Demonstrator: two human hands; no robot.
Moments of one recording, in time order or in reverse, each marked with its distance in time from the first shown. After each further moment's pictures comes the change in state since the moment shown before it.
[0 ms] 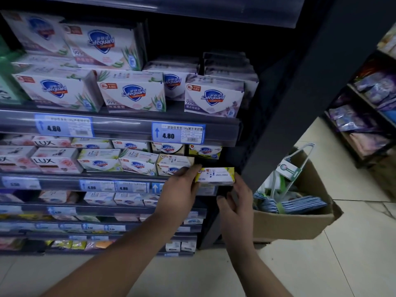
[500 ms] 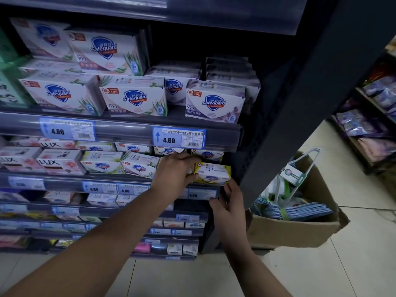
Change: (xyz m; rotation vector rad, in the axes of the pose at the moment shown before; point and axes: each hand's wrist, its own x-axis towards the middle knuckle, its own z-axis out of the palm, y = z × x) left_hand 0.050 -0.019 -0.023 0.254 -0.017 0.182; right_hand 0.013 0.009 0.010 0.093 -0.135 0.161
